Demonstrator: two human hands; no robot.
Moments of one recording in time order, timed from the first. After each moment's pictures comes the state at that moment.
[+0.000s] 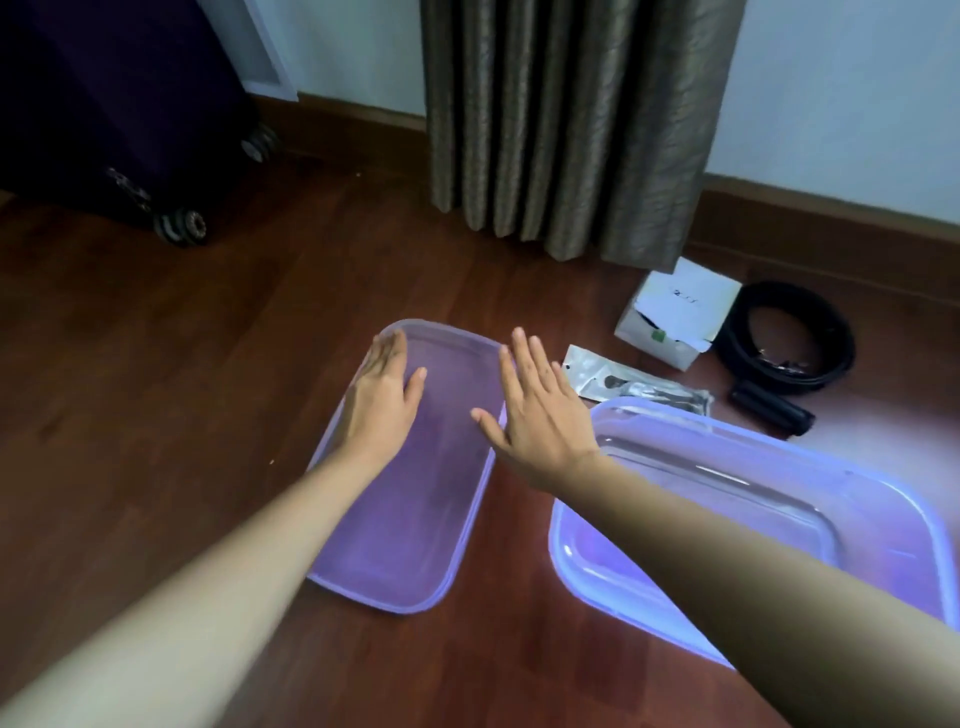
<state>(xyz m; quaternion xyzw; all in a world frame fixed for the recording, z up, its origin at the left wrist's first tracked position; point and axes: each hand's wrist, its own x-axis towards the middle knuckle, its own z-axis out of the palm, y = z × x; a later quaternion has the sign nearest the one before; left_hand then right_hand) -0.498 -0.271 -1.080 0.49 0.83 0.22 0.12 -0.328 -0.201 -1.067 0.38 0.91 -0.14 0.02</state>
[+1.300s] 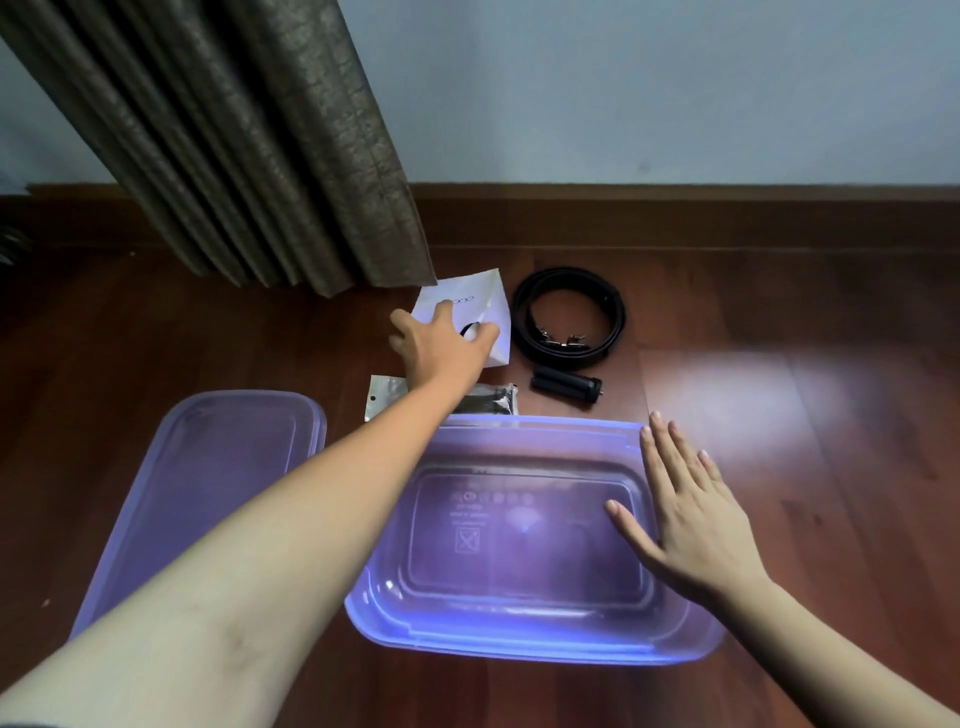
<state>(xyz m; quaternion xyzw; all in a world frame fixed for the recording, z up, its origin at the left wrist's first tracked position) -0.269 -0.083 -1.067 0.45 0.84 0.23 0.22 -0.012 -0.195 -1.099 0.59 0.80 -0.01 0.00</state>
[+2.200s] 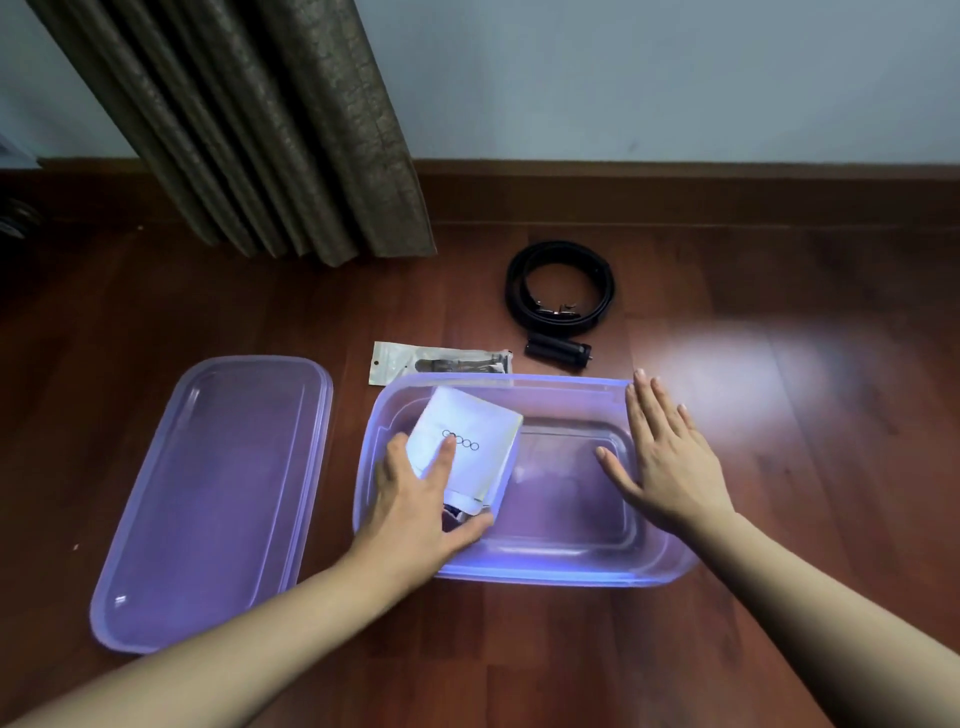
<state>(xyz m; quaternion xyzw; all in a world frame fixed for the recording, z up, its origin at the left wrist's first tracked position) -0.273 -0.288 -1.064 0.63 0.72 0.03 0.27 -0.009 -0.193 -1.105 0.59 0.81 -0.02 0.01</state>
